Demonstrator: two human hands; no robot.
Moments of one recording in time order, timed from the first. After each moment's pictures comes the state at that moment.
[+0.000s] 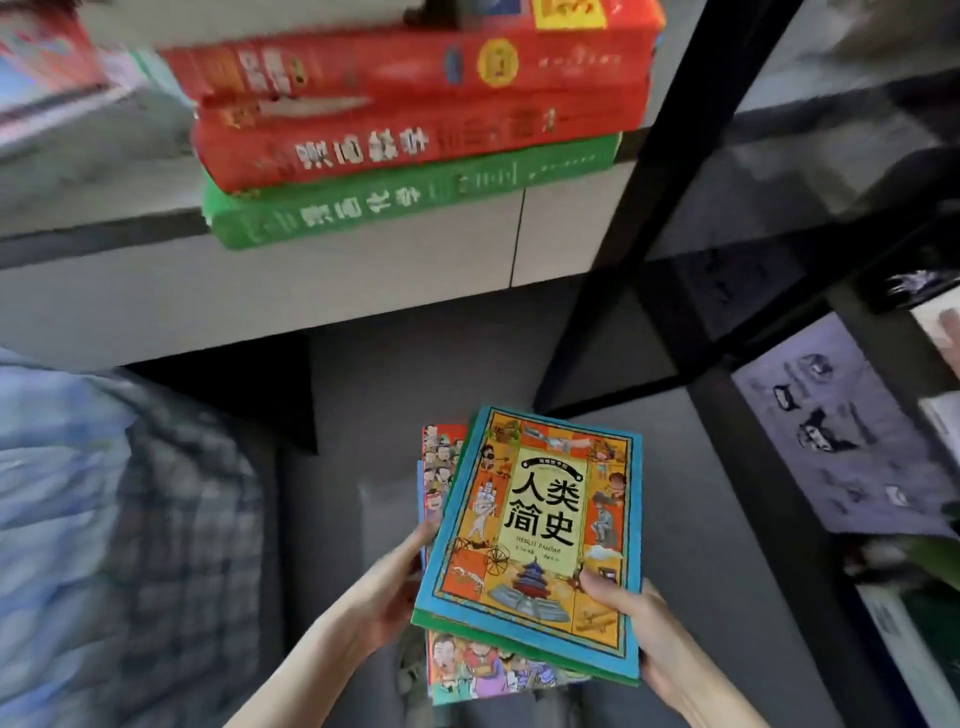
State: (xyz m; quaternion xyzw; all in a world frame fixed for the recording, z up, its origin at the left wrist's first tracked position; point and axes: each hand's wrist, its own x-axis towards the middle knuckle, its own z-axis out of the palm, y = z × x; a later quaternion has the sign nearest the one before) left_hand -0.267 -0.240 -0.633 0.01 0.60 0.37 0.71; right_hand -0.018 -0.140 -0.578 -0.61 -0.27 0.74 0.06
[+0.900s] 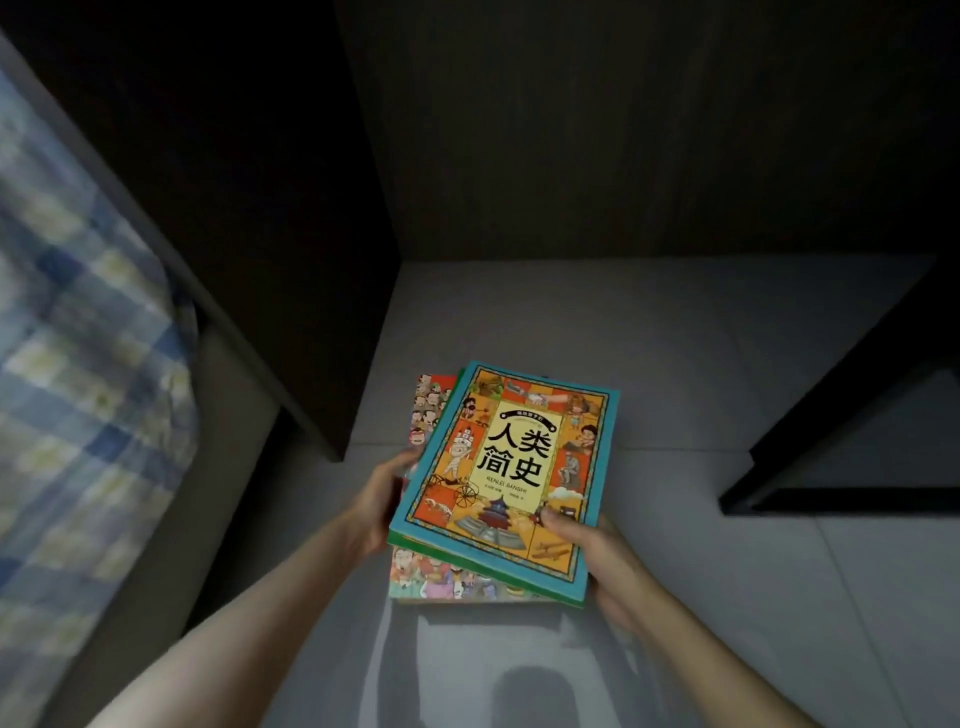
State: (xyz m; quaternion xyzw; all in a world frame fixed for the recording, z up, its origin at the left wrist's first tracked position) left_hand -0.447 -0.182 -1.008 -0.01 0.64 0.54 0.55; right_hand -0.238 -0.059 -1.009 -0.39 -0.46 0.79 0.08
